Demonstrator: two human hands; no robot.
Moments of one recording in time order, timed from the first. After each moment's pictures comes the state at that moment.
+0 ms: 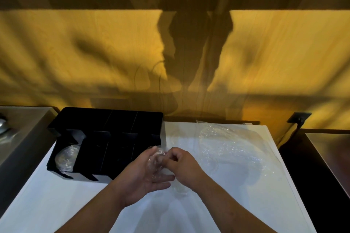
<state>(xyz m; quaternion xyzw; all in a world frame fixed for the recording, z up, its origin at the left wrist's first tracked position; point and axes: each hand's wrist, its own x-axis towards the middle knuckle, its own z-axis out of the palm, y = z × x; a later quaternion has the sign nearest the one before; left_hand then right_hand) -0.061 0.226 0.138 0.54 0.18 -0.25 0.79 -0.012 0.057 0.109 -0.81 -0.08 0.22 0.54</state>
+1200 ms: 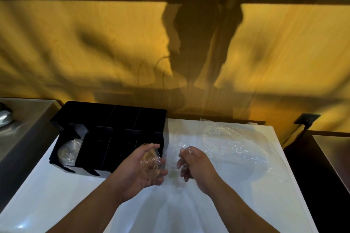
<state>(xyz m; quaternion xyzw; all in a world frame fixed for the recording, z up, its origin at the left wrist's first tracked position) -0.060 0.239 0.140 0.52 0.25 -0.17 0.80 0.003 0.033 0.083 -0.71 0.05 0.24 0.66</state>
